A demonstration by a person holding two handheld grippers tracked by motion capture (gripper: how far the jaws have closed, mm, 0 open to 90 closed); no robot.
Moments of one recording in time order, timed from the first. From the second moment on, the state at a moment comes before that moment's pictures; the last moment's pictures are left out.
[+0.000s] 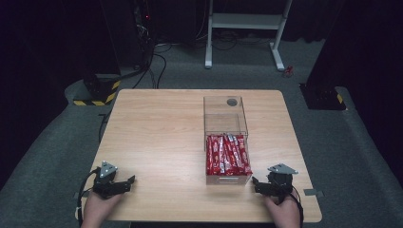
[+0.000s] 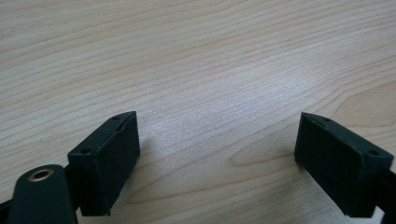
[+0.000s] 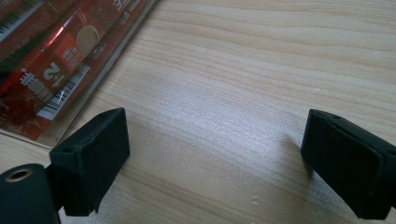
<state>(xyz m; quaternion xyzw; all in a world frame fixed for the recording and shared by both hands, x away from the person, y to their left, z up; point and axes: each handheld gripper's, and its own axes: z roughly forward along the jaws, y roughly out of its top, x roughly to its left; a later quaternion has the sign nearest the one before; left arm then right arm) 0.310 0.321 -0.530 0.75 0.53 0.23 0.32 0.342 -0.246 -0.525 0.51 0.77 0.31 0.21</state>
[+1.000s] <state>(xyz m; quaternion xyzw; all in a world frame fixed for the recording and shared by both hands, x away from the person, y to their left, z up) 0.309 0.311 -0.521 0.75 0.53 0.23 0.33 0.343 -0.246 -0.525 0.51 0.77 0.31 0.21</state>
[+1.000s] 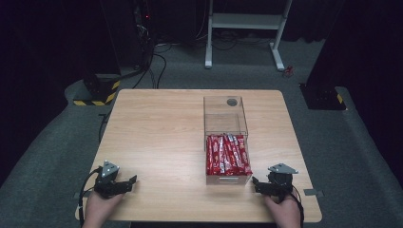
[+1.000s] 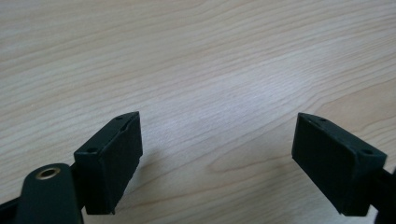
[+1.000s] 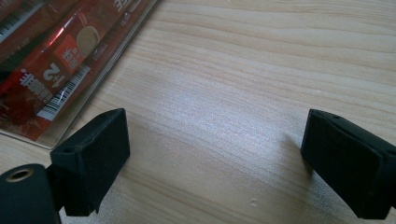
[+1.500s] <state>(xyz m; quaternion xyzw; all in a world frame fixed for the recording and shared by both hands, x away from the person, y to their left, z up) 0.305 0.291 -0.511 0.75 0.50 0.23 0.36 0.343 -0.246 -0.525 0.51 0.77 0.31 0.21</state>
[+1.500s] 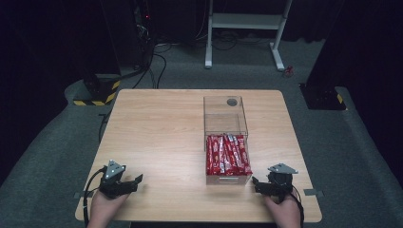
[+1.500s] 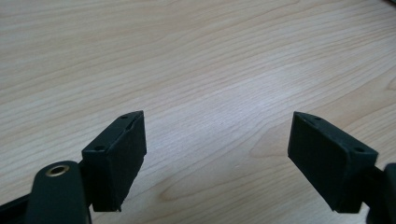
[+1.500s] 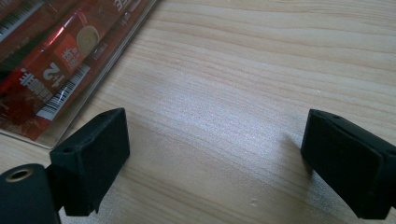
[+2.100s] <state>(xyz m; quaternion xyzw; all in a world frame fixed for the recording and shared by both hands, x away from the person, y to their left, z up) 0.303 0.259 -0.506 0.77 0.46 0.22 0.39 0.343 -0.246 -0.525 0.51 0.77 0.31 0.21</state>
